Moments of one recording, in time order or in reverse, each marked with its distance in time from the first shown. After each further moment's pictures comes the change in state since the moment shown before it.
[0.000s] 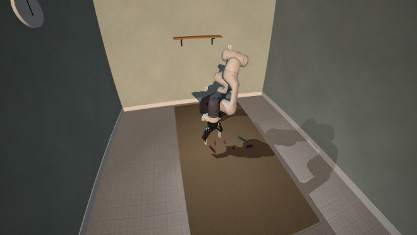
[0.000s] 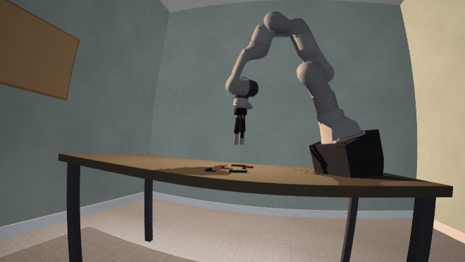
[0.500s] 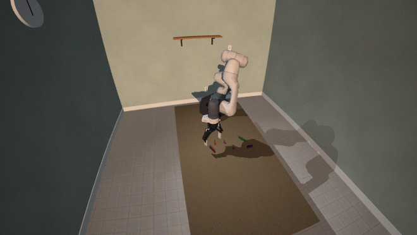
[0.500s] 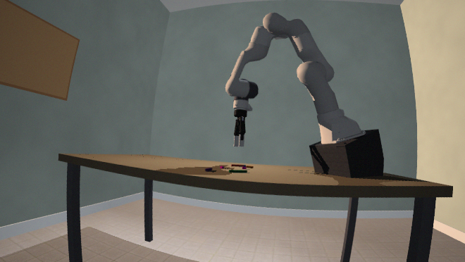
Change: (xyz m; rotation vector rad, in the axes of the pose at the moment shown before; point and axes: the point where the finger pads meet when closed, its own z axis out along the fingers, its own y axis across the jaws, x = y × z) arm 0.001 0.002 0.012 -0.006 0.002 0.002
